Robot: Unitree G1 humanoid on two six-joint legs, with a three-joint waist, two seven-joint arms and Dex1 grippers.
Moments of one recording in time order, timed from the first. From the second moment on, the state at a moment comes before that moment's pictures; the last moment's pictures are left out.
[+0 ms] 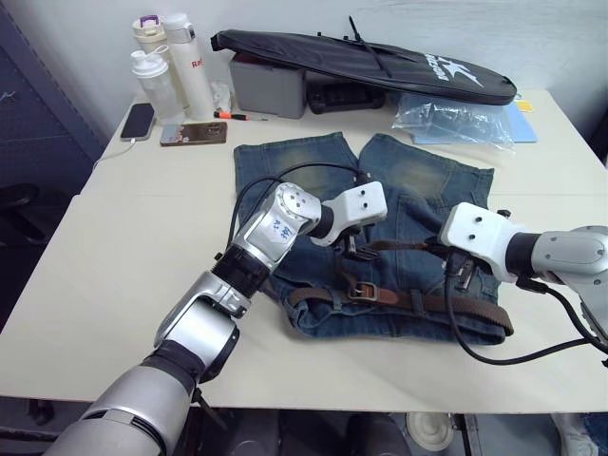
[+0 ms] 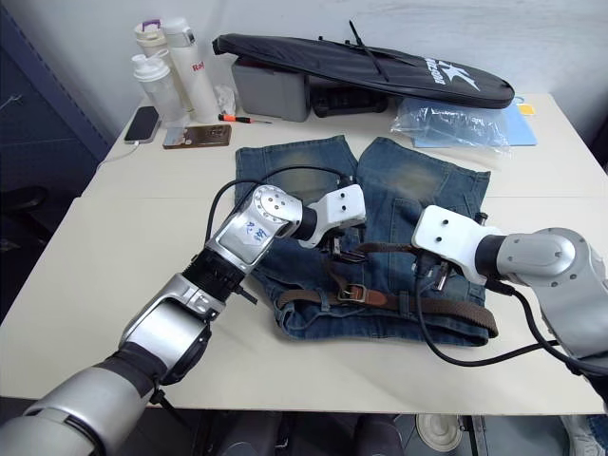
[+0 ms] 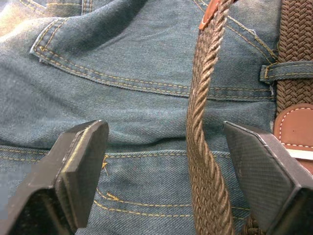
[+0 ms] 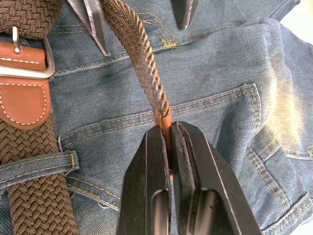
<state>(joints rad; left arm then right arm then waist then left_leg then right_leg) -1.06 0.13 -0.44 0.48 0.08 0.43 -0.92 -0.34 -1.13 0.04 -0.51 0.21 0.70 0.85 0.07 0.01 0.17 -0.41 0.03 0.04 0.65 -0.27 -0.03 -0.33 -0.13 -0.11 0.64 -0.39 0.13</state>
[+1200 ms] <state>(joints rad) -1.01 0.18 -0.34 0.49 0.09 0.58 -0.80 -0.10 -0.99 0.14 -0.73 0.16 0.70 0.74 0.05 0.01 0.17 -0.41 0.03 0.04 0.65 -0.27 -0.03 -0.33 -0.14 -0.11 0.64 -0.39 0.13</state>
